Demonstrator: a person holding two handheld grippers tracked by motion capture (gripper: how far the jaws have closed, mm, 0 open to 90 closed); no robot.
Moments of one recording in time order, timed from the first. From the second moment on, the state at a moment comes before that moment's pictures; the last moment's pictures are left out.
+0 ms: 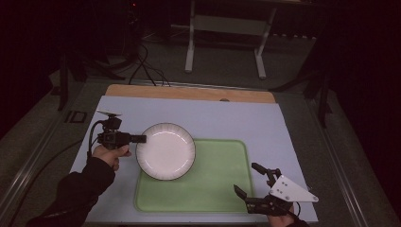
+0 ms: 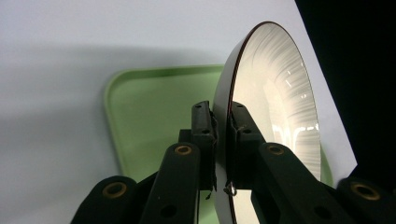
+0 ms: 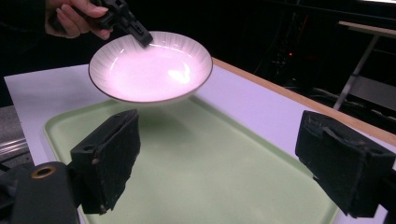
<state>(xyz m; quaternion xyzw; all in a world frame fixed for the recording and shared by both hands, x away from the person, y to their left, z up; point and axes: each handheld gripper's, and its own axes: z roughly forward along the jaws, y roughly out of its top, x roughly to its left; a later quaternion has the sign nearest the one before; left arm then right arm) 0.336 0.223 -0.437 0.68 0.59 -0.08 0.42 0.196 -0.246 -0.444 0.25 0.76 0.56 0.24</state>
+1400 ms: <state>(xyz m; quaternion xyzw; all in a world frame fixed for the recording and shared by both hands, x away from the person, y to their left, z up) 0.352 0.119 -0.480 0.74 0.52 -0.14 0.39 0.195 -0.249 -0.444 0.25 0.76 0.56 0.24</state>
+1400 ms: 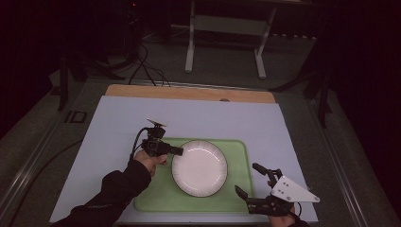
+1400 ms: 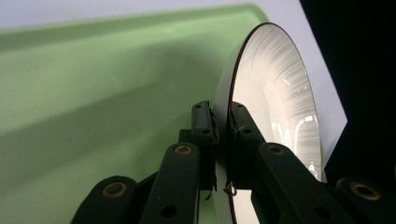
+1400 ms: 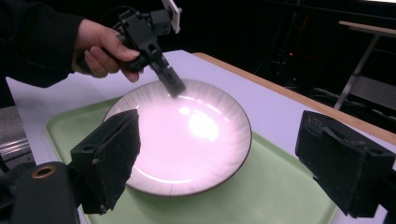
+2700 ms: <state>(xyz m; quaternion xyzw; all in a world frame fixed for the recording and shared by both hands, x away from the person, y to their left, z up) 0.358 0.114 -0.524 0.75 0.54 -0.14 0.35 0.197 -0.248 -0.445 0.24 0.76 0.55 0.24</state>
